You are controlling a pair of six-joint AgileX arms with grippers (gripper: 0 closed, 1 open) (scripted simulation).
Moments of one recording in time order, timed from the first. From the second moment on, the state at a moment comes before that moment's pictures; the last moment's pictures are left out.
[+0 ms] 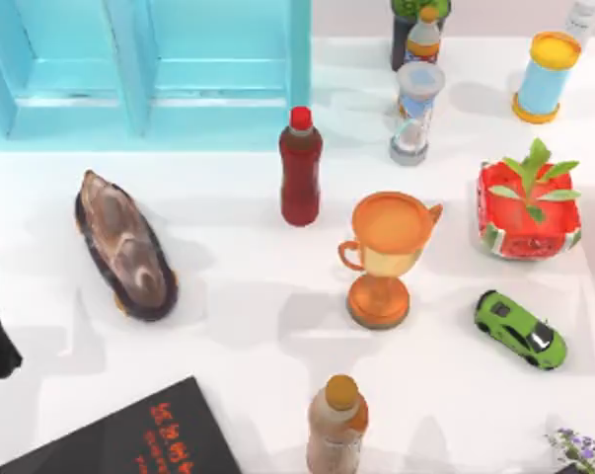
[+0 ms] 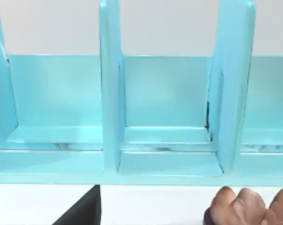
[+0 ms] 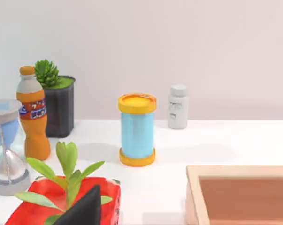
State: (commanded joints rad) left arm 0.00 0.00 0.00 0.00 0.00 0.00; right arm 0.00 0.00 0.00 0.00 0.00 0.00
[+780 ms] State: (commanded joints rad) left arm 0.07 0.54 0.37 -0.38 0.03 0.58; right arm 0.00 0.00 0.00 0.00 0.00 0.00
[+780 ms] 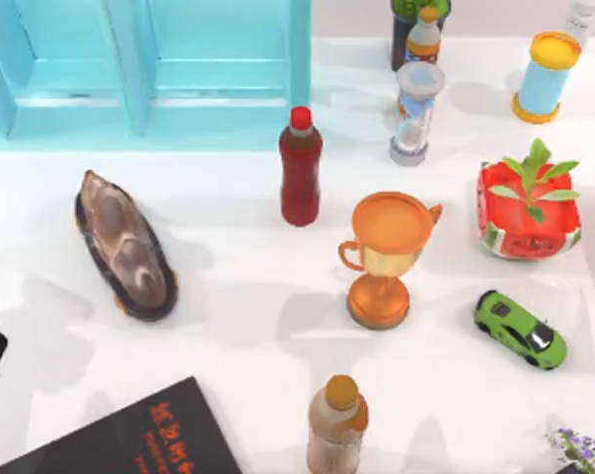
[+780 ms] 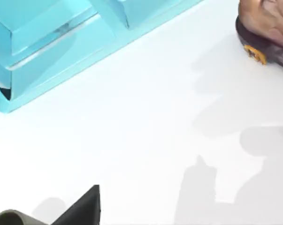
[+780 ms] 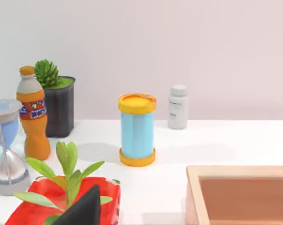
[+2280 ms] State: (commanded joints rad) left arm 0.59 2.01 1.76 -1.32 0.00 2.18; right arm 0.00 0.00 0.00 0.00 0.00 0.00
